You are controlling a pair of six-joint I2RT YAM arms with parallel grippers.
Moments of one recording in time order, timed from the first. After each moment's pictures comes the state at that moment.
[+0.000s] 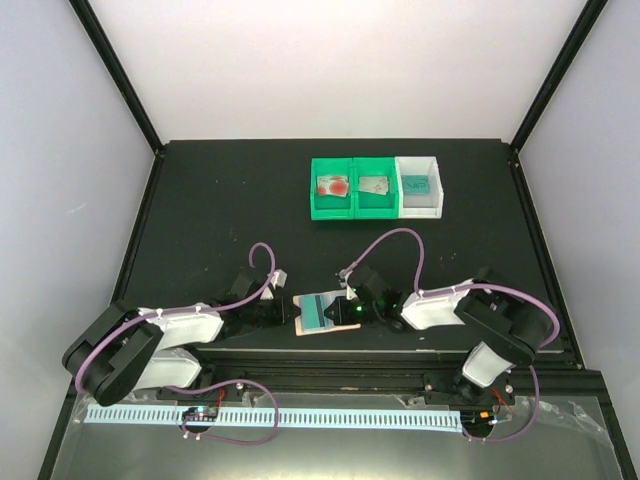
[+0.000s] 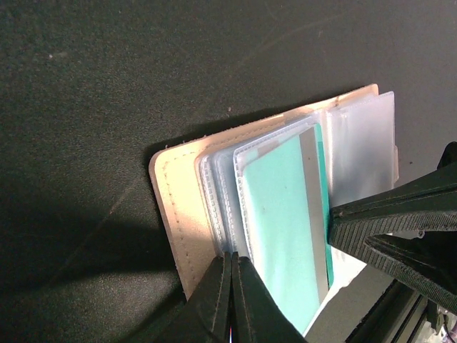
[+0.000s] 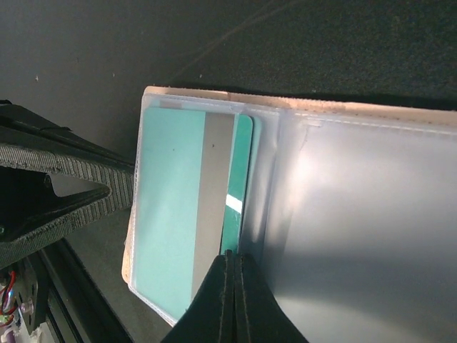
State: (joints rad) left arm -0.62 1.26 0.24 0.21 0.39 -0.81; right arm 0.94 1.61 0.53 0.30 -0.29 0.85
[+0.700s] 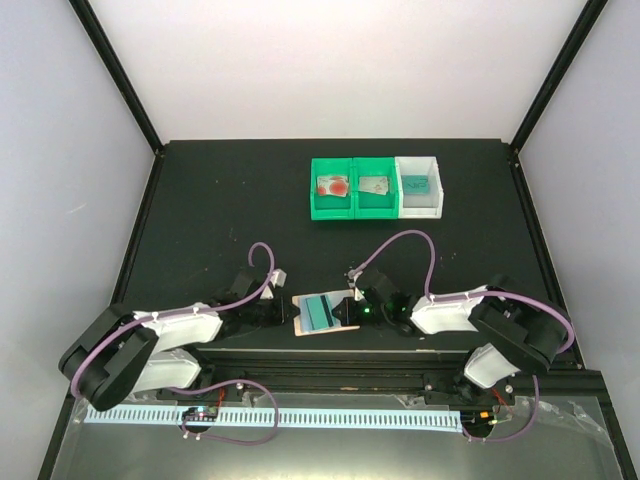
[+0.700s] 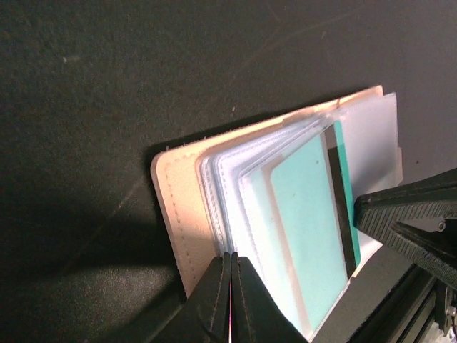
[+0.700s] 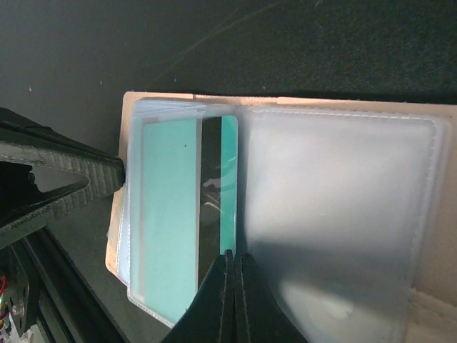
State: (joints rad) left arm -0.63 1.24 0.25 0.15 0.38 -0.79; right arm 0.92 1.52 0.46 0.29 -0.25 0.85
